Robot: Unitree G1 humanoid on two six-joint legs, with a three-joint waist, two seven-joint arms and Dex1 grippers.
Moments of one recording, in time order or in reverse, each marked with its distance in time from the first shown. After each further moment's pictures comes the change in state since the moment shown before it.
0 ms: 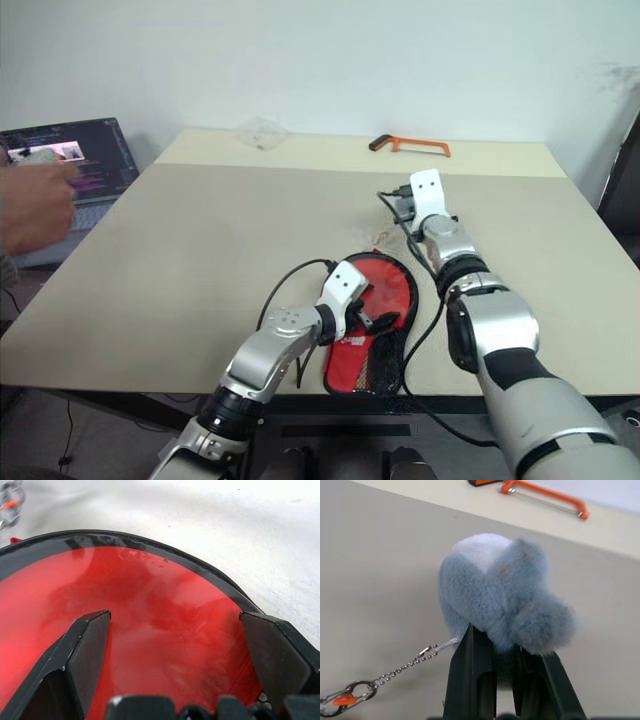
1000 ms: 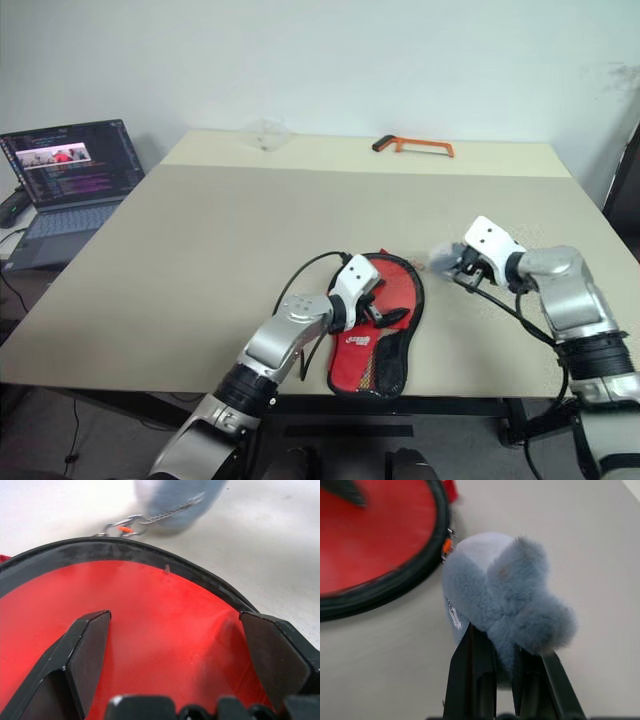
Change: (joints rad) left arm -0.128 -0.024 -0.016 0.221 0.001 -0.113 -0.066; right arm 0.703 -0.555 0.198 -1.284 0.077 0.410 0.880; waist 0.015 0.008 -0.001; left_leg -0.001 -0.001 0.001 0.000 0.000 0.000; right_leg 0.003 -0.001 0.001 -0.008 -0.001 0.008
